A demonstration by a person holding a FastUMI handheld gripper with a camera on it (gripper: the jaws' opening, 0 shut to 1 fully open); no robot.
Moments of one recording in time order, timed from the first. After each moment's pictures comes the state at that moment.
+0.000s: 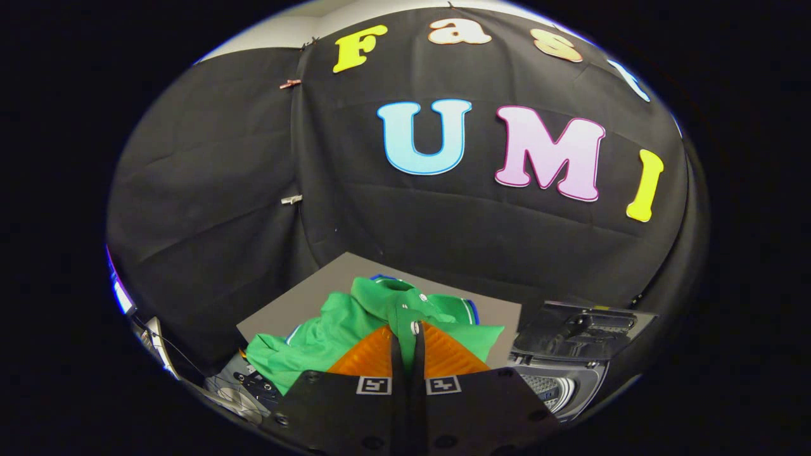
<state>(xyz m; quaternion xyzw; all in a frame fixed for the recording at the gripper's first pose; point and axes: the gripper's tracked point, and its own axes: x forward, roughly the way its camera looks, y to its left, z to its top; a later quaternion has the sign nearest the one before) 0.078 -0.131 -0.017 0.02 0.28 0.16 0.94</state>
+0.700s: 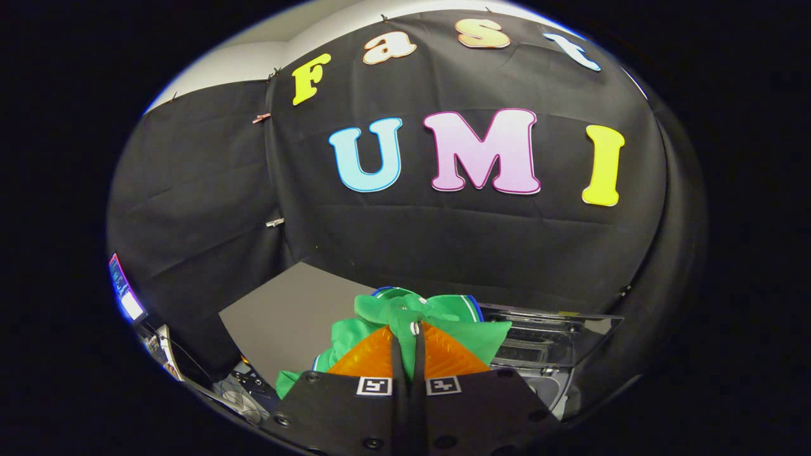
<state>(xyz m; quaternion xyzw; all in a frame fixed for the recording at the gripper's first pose) 0.077 -0.339 -0.016 0.06 0.26 0.16 0.95</state>
